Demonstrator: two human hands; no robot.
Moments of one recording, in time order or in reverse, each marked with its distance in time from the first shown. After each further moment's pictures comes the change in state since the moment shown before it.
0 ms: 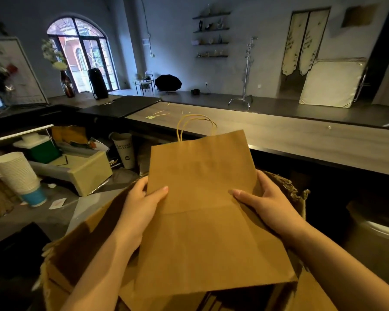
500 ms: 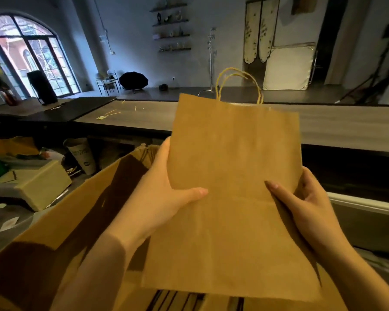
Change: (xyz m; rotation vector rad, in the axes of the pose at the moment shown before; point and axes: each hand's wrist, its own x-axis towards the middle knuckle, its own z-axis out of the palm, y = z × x) left_hand -0.076 0.058 0.095 0.319 -0.425 0.373; right_hand -0.095 -0.001 -0.097 -0.055 0.442 -0.036
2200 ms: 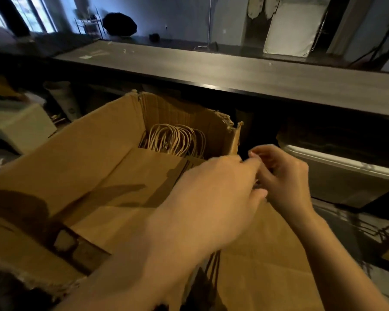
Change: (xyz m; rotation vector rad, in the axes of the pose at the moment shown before) left_hand -0.072 0.023 0.064 0.713 -0.273 0.311; right_hand -0.028 0.029 0.007 -0.627 0.024 -0.429
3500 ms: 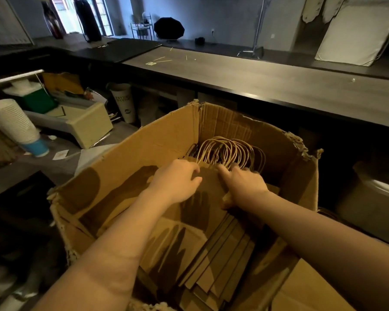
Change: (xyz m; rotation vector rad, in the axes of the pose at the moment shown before) left_hand 0.010 -0.209 0.009 0.047 -0.044 -0.520; right_hand 0.069 -0.052 0.165 -0.716 -0.942 -0.131
